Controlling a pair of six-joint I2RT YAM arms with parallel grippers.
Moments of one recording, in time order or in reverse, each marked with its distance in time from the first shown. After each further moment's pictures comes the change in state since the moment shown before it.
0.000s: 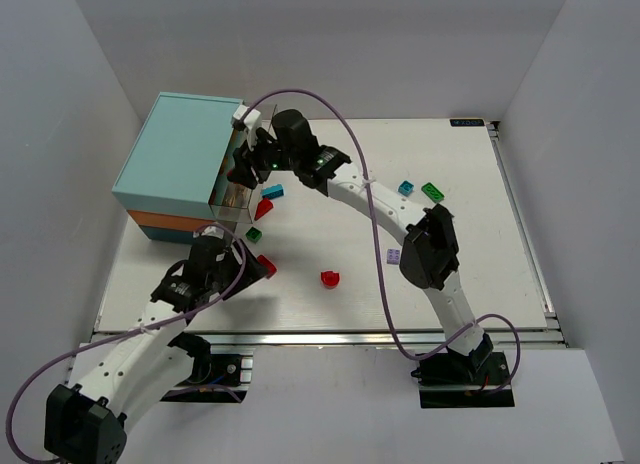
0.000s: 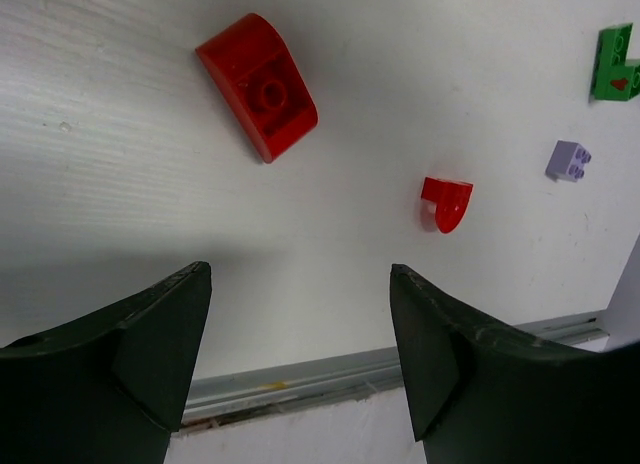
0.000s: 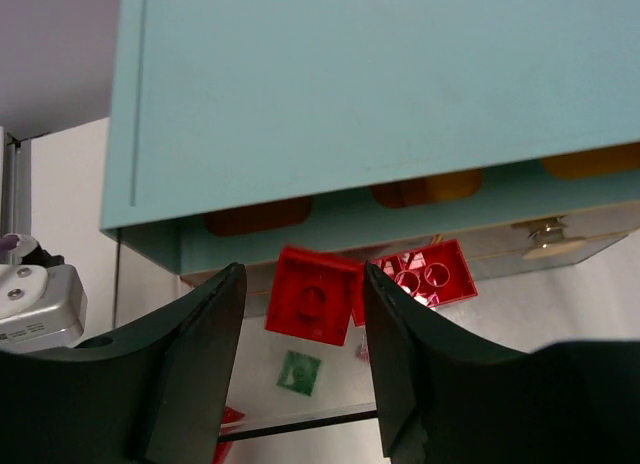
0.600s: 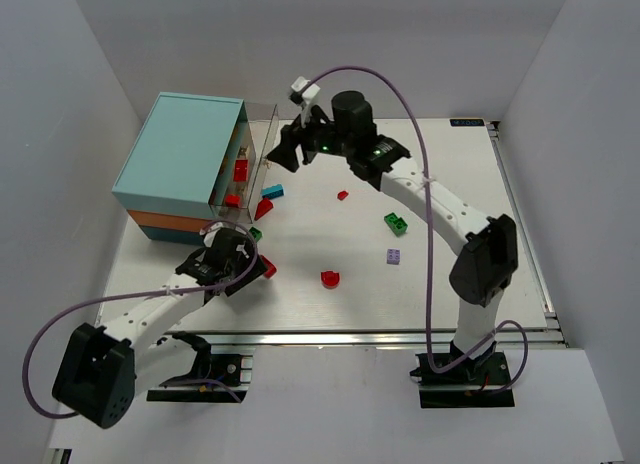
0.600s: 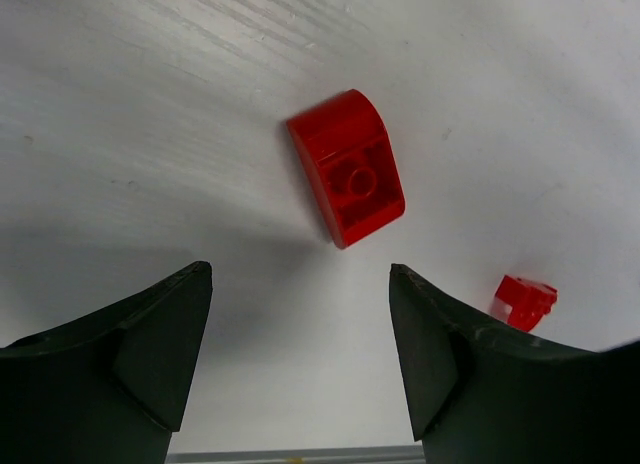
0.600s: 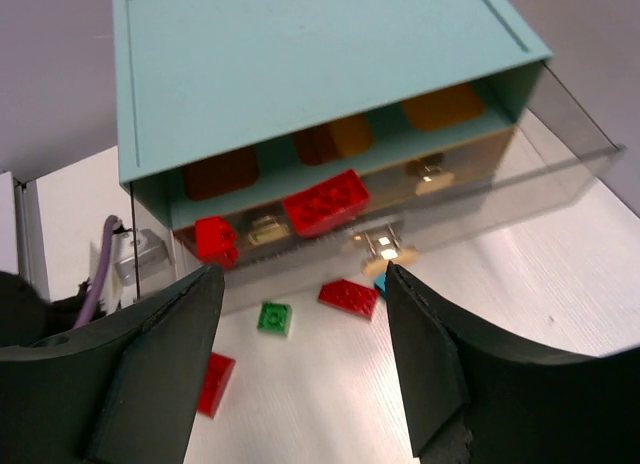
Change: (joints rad) left arm -0.047 0.273 0.016 0.108 -0.212 -0.075; right arm -0.126 -0.297 -0.299 0.067 -0.012 0.064
